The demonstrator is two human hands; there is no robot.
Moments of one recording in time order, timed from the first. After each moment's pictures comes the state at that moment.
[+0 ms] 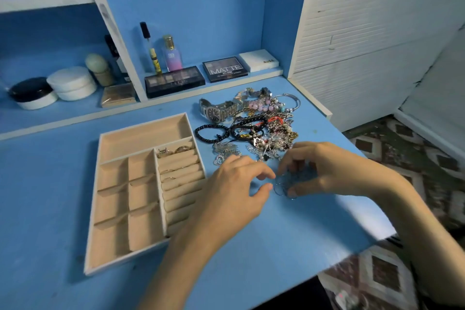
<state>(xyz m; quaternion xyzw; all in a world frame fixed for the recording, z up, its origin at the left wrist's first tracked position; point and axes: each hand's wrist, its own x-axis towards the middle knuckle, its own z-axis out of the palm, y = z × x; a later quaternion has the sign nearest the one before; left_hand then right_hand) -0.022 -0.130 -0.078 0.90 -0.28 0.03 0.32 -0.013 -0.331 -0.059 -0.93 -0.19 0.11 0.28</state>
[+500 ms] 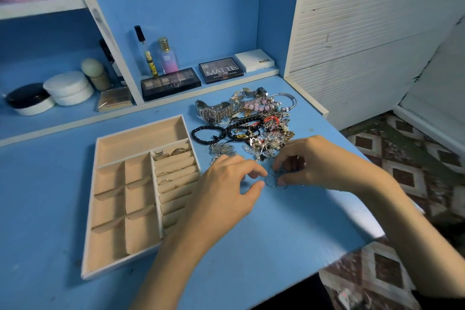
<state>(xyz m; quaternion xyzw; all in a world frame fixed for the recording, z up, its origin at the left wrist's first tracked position) -0.021 -0.127 -0.073 0.91 -0.27 0.02 0.32 -0.008 -0.326 -0.065 -0.94 -0.16 0.07 0.28</state>
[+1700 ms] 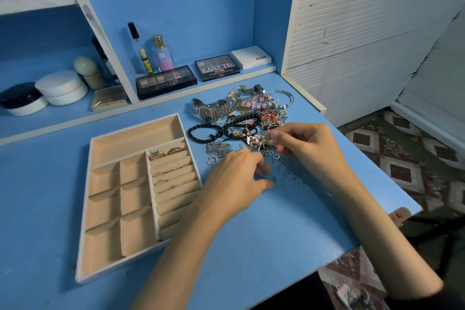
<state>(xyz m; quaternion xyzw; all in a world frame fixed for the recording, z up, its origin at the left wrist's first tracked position) 0.001 -0.152 -0.070 0.93 -0.26 -0.09 0.26 -0.007 -0.305 -0.079 -0.79 0.03 -0.09 0.61</state>
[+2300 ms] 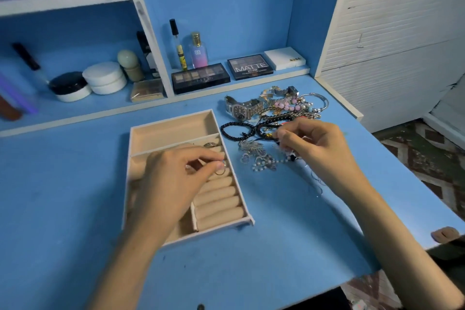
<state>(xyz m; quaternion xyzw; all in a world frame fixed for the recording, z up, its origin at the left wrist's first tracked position) -0.020 -0.053 -0.047 0.90 -0.10 0.11 0.41 0.002 -0.270 -0.070 -0.80 -0.05 -0.10 0.60</state>
